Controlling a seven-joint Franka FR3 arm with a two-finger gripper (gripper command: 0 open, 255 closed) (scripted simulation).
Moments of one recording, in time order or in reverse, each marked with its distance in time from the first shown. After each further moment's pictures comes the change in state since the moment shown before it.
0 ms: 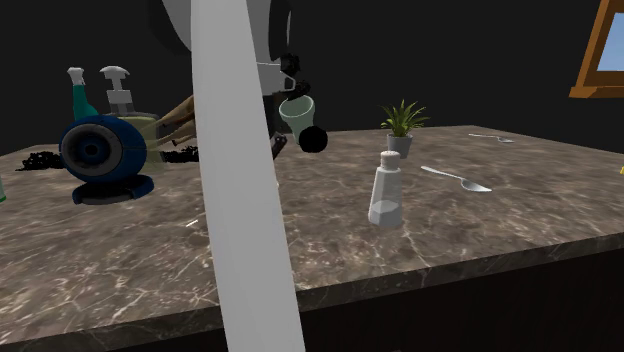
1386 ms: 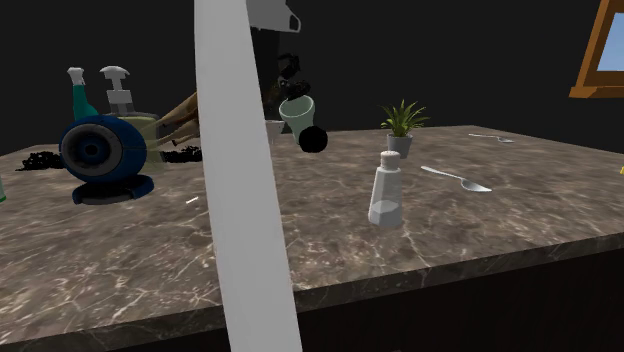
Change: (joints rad) arm -0.016 -0.128 -0.007 0.146 -0.073 -0.267 0.045
